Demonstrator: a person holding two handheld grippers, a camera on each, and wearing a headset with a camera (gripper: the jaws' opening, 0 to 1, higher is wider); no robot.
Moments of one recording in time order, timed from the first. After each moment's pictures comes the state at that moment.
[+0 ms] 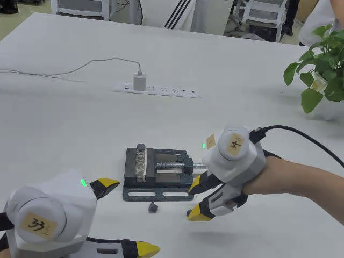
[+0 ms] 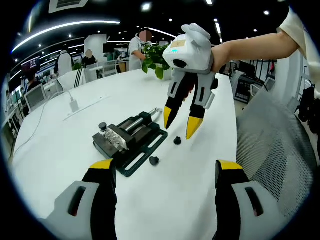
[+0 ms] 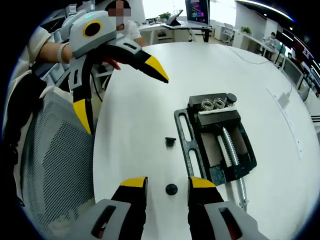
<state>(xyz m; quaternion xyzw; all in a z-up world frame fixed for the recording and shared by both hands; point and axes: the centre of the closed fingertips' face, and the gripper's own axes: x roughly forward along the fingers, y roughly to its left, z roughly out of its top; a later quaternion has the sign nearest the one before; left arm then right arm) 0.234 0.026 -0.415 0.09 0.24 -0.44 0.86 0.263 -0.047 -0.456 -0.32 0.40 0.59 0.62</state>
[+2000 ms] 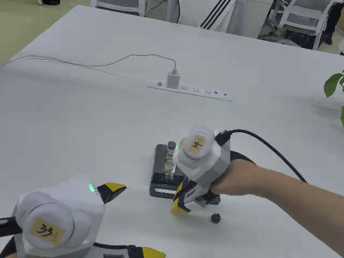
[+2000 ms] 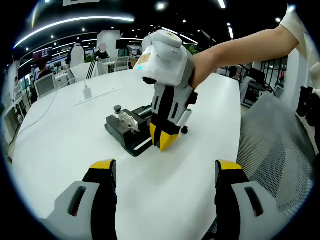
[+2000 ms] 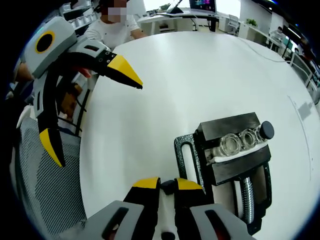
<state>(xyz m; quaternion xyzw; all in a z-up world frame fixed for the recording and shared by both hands) 0.221 0.063 -0.423 0.06 0.25 -0.40 0.88 0.273 0.022 -0.493 -0.33 0.45 0.59 0.59</state>
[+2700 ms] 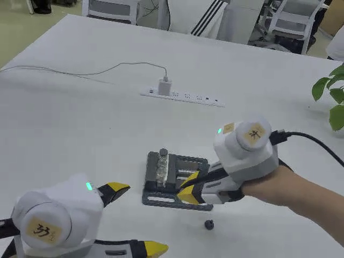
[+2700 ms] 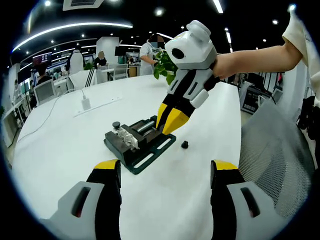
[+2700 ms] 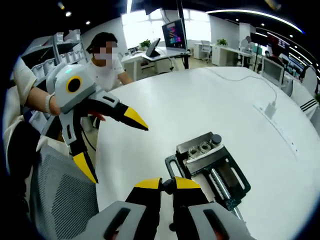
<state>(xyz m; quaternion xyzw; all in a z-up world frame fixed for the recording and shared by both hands) 0.241 0.042 -0.400 0.05 0.22 -0.41 0.89 0.285 0.006 -0.403 -0.18 0.35 0.57 0.72</state>
